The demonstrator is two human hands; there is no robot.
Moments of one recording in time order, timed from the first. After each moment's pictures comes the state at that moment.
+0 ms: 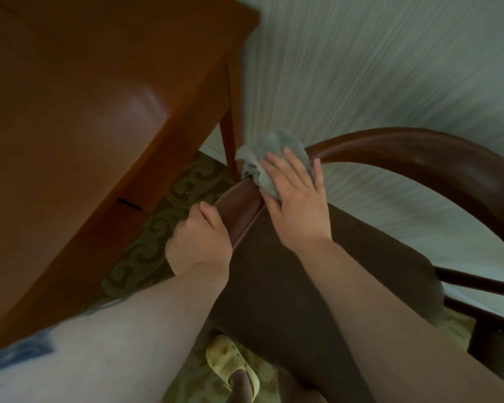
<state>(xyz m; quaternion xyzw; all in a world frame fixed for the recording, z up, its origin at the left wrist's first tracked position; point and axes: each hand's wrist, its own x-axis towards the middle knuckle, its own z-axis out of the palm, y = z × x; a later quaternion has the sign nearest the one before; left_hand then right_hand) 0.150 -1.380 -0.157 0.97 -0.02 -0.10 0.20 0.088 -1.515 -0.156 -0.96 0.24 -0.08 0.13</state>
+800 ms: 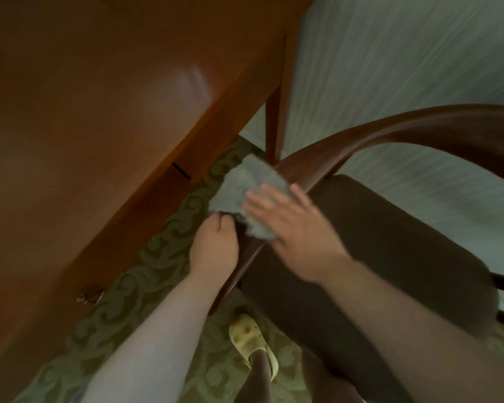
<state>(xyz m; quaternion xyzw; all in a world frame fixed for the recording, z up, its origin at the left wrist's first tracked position) 0.147 -1.304 -0.157 0.89 0.02 -0.28 0.36 0.066 -1.447 -0.179 -0.99 -0.03 -0.02 0.16</state>
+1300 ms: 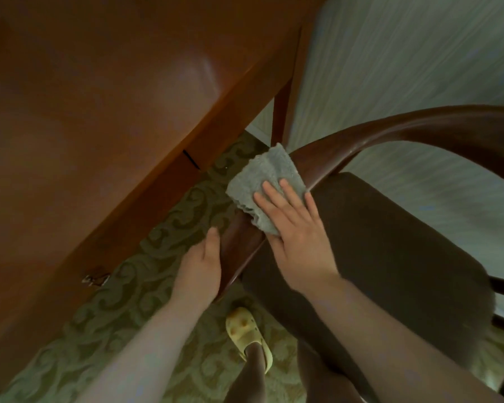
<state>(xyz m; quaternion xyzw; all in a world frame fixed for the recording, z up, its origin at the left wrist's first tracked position) 0.118 -1.255 -0.151 0.88 0.04 -0.32 0.34 0.056 -1.411 -0.171 -0.96 0.11 -0.03 0.25</state>
